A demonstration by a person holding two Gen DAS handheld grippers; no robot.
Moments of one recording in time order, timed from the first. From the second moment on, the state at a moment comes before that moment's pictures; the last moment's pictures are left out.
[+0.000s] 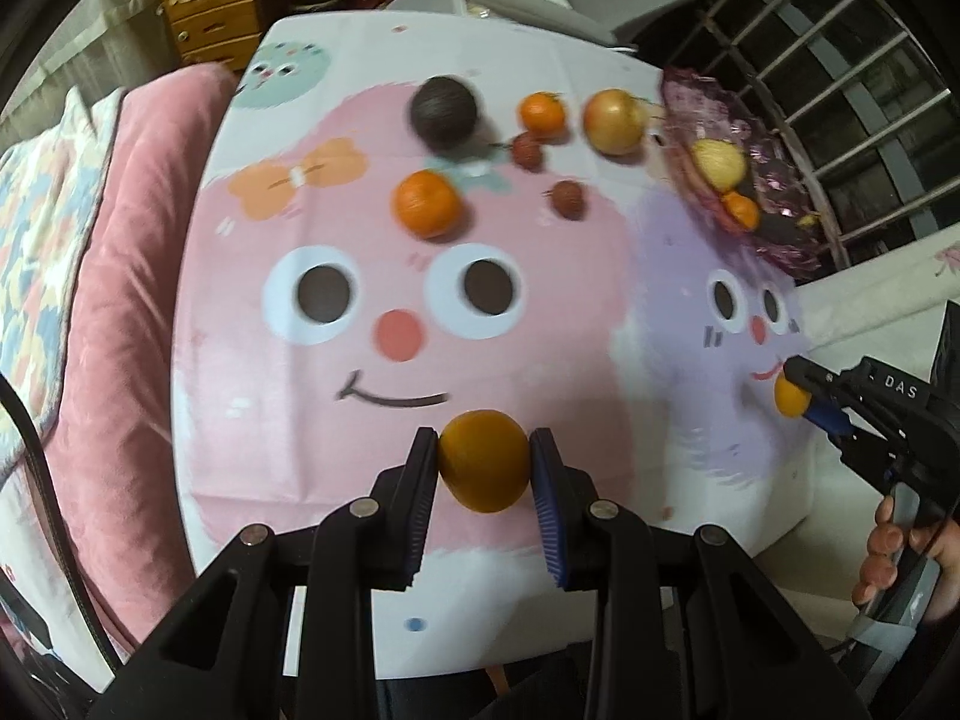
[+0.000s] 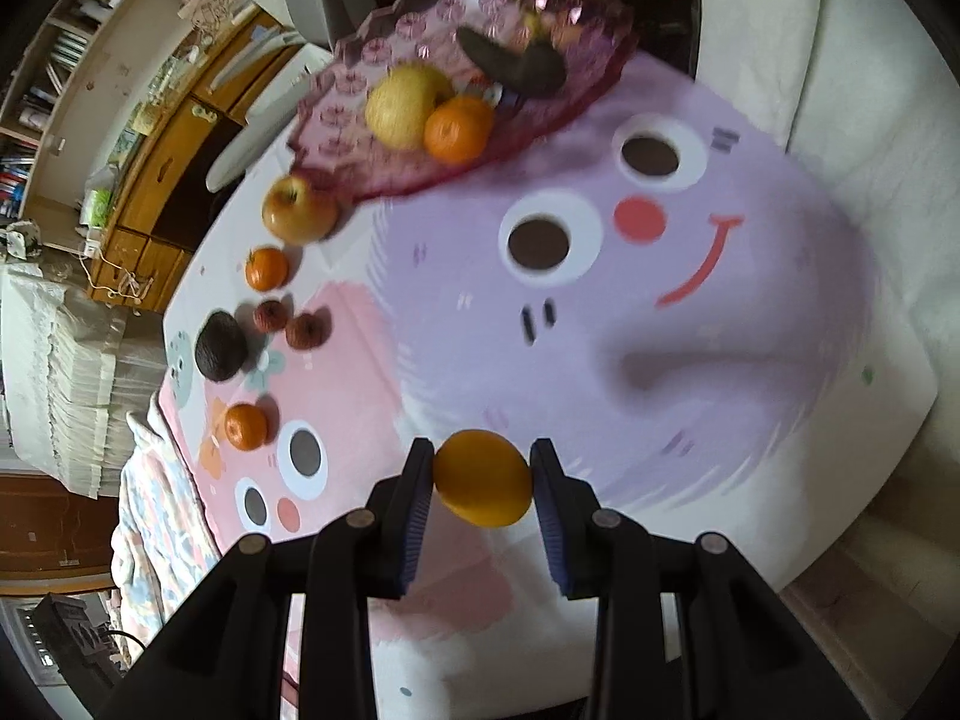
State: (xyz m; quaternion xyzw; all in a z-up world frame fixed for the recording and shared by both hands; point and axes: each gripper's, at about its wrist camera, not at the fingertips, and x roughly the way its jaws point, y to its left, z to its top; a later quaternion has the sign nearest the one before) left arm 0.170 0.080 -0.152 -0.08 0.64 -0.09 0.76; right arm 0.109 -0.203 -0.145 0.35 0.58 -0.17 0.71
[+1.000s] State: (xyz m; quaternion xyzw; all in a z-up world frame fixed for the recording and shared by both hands) left arm 0.292 -0.117 -0.116 -0.10 0.57 -0.10 0.81; right arm 0.182 -0.326 -0.107 0.19 0.53 0.02 0.83
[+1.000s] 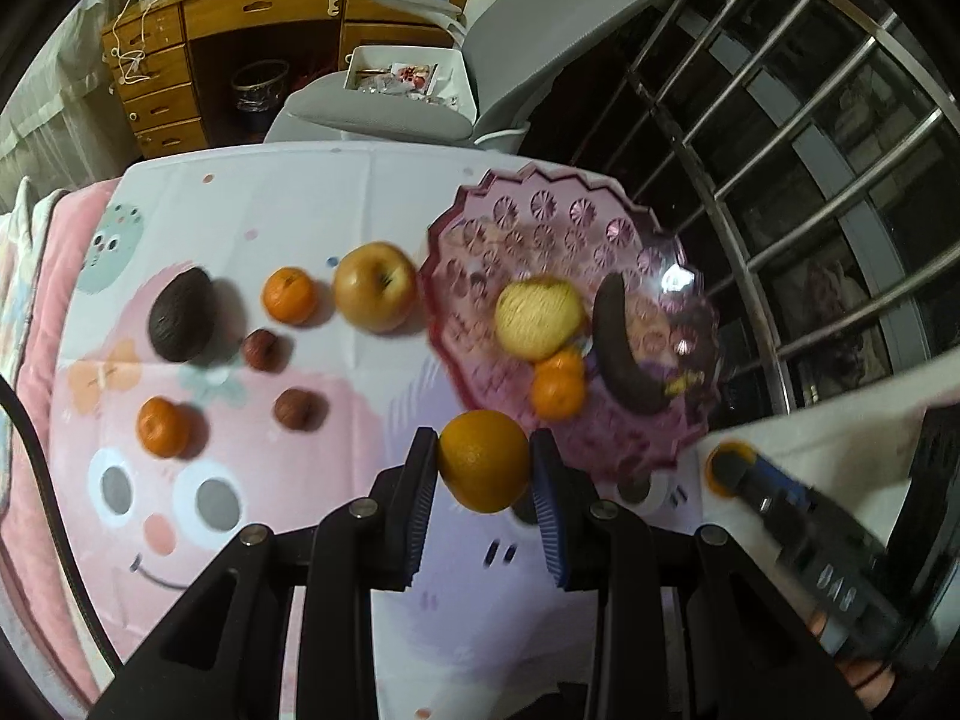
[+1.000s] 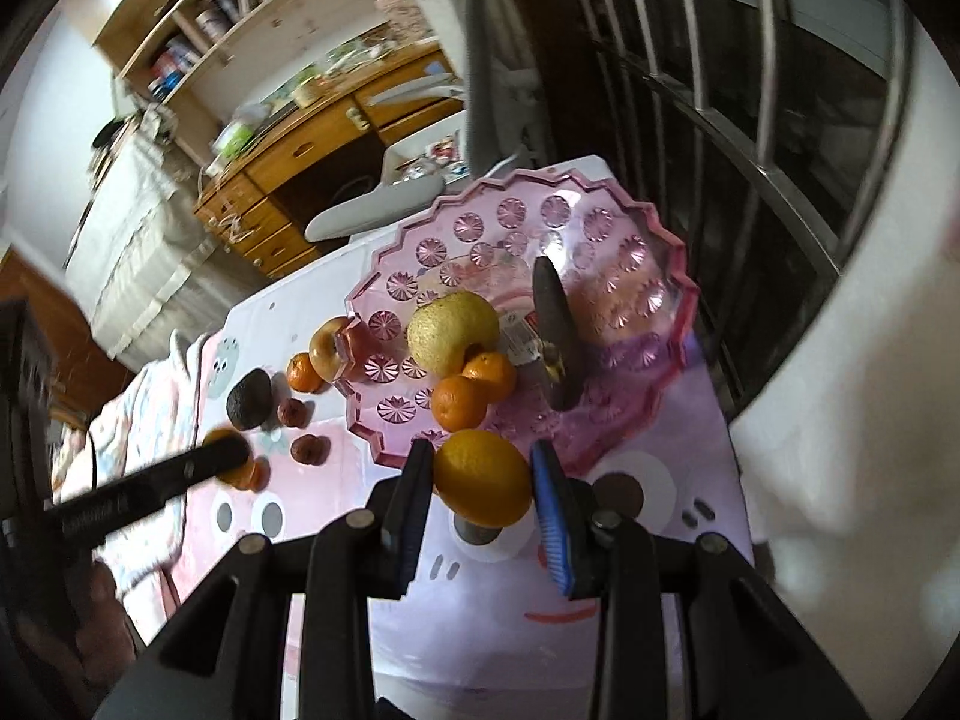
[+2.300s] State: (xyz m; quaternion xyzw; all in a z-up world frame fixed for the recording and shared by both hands) left arm 0.259 -0.062 -0.156 -0.18 0.58 -0.05 0.79; right arm 0.175 -0.300 -0.132 0.20 0.56 0.04 0.80
